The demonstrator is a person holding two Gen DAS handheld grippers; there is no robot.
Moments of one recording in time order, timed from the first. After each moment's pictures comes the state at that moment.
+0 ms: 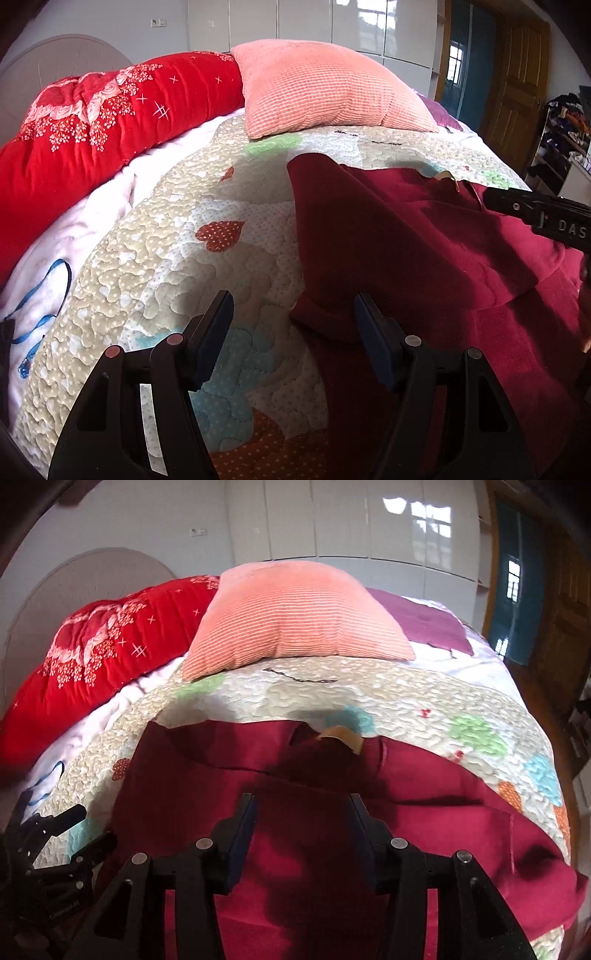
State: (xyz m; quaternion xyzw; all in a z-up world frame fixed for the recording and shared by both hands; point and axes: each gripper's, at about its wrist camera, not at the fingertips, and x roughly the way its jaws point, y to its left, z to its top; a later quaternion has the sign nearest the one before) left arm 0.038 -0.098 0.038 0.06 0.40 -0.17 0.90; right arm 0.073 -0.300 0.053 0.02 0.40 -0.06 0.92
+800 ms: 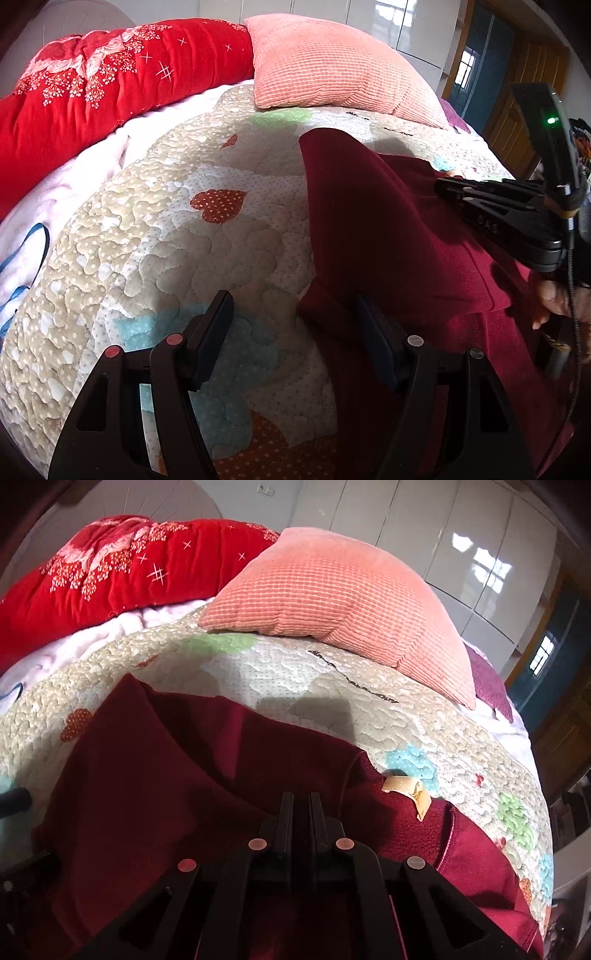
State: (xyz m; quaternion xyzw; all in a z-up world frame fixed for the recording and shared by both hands) left arm 0.054 -0.089 0.021 0.02 0.43 -0.18 0.88; right arm 0.127 -0.277 0.022 -0.08 0.43 -0.05 0.90
